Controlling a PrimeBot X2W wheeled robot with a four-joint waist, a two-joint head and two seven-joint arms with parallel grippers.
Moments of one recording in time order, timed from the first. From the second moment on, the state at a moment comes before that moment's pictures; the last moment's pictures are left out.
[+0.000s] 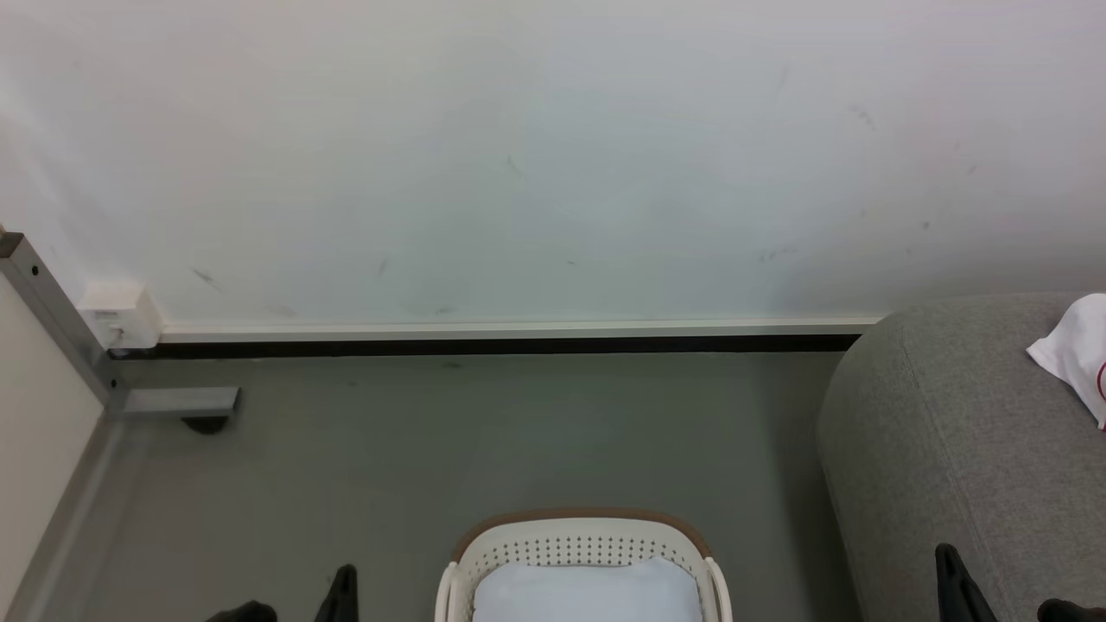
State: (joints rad) left arm -0.02 0.05 -0.12 0.40 -0.47 0.02 -0.19; right arm 0.00 -0.04 -0.04 0.38 0.40 0.13 -0.18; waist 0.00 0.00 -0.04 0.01
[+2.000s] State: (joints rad) left arm -0.08 0.05 0.04 0.29 -1.26 -0.08 0.02; right arm -0.07 -0.04 -0.09 0.29 1.24 0.13 0.02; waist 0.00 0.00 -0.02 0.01
